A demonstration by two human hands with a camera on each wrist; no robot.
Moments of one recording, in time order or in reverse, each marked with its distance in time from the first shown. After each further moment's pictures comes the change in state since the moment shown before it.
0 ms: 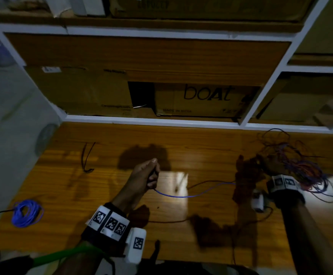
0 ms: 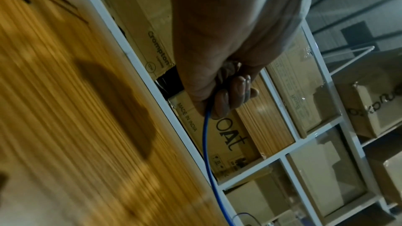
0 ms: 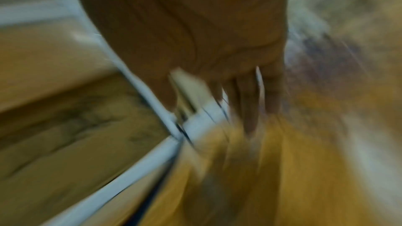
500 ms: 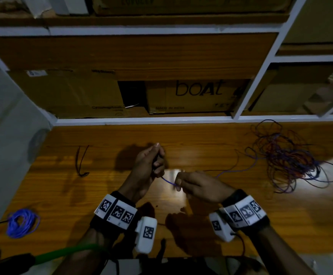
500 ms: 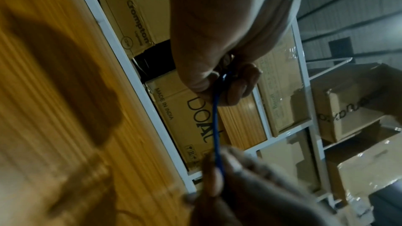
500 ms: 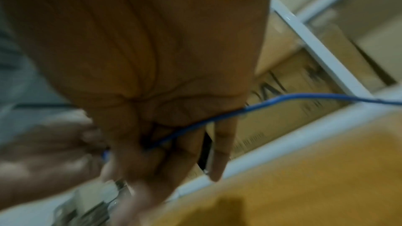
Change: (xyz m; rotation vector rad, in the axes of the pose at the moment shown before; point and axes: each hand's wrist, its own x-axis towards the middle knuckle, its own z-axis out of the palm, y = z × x) left_hand 0.012 0.030 0.033 -0.070 -0.032 0.019; right_hand -0.160 -0.086 0.120 -0.341 -0.696 -0.853
